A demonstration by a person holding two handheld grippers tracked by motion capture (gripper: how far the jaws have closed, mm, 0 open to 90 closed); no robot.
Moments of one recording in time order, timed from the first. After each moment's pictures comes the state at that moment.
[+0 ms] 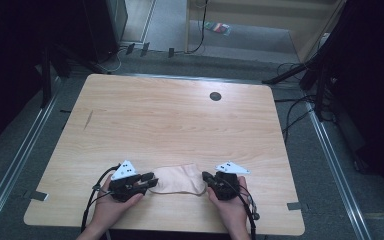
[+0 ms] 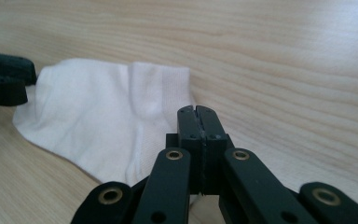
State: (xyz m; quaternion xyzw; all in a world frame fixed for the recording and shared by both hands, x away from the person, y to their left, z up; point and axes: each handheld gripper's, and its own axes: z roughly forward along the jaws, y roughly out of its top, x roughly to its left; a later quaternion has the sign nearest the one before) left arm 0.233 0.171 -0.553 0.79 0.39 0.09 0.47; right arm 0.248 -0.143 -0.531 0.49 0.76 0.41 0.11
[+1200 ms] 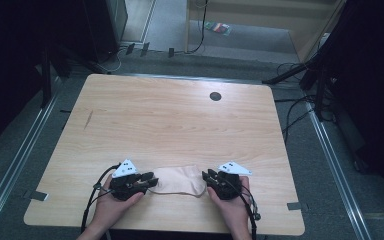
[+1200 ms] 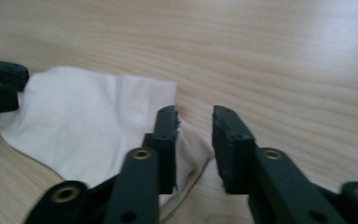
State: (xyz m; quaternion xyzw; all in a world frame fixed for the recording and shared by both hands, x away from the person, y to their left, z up) left arm 0.236 0.174 -0.553 0.78 0.40 0.08 0.47; right arm 0.250 -0.149 -0.534 0.48 0.75 0.43 0.14
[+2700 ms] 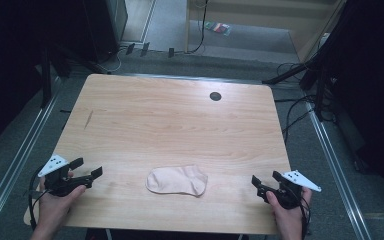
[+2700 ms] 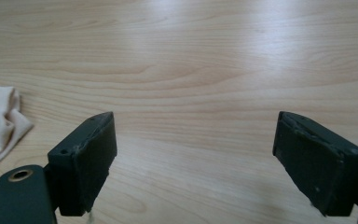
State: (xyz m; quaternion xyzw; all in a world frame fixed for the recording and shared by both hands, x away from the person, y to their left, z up) left arm 0.218 0.326 -0.543 0.68 0.54 0.20 0.46; right arm 0.234 -0.301 -0.531 0.55 0.68 0.44 0.21
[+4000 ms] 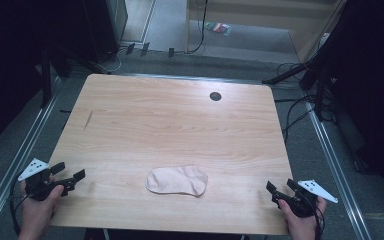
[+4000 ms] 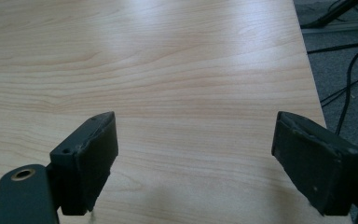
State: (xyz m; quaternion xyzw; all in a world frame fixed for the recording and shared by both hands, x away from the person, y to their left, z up) left arm 0.208 0.368 -0.554 0.66 0.57 0.20 0.45; right arm 0.220 -0.344 -0.548 0.58 0.65 0.43 0.22
